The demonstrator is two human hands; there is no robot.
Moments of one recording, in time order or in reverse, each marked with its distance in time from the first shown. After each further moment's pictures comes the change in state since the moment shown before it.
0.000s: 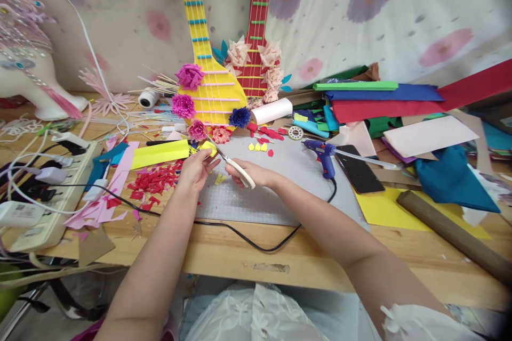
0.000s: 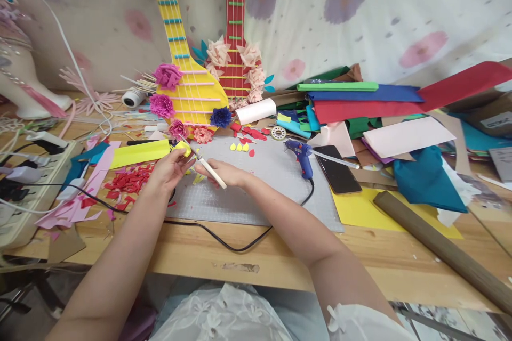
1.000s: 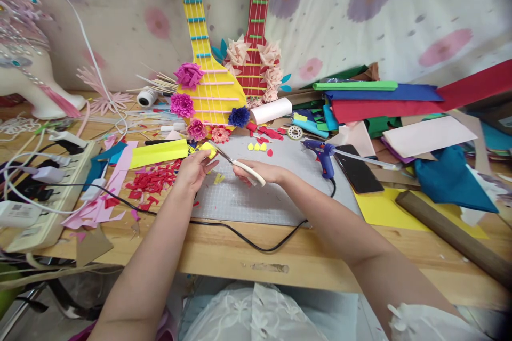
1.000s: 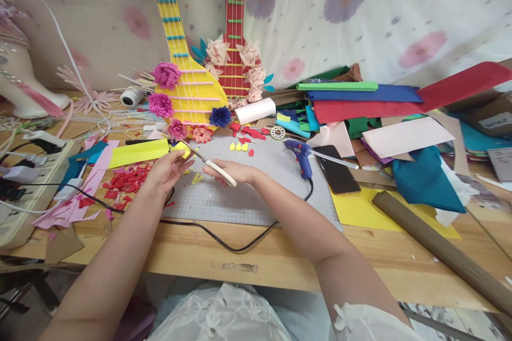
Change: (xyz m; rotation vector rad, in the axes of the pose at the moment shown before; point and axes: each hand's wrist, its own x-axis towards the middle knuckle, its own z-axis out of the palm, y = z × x) left_hand 0.000 0.000 -0.006 0.045 -0.053 0.008; right_hand -0.017 -0.011 -0.018 -0.028 -0.095 0.047
